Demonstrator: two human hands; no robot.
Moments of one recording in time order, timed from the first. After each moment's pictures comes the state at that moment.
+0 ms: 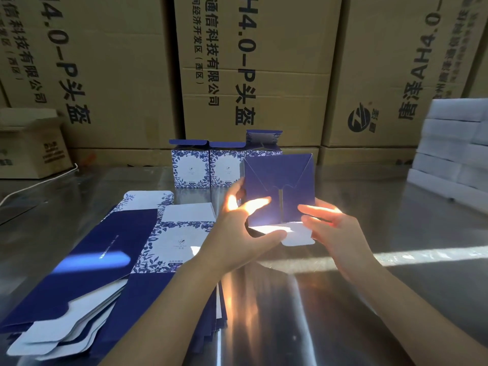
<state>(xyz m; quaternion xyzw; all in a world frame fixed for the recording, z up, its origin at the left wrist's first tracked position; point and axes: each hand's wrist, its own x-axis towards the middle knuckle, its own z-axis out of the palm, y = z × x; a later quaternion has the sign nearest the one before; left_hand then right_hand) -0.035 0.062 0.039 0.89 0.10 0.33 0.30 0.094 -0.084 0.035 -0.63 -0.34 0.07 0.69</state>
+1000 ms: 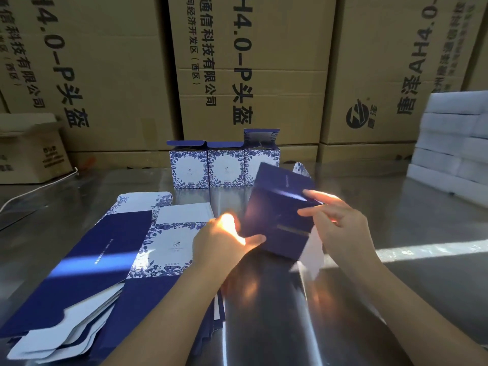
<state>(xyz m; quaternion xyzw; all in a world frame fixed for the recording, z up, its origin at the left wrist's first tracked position) -0.028 0.068 0.025 0.88 0.34 0.29 0.15 0.084 -0.091 0.042 -0.69 -0.38 -0.08 0.61</state>
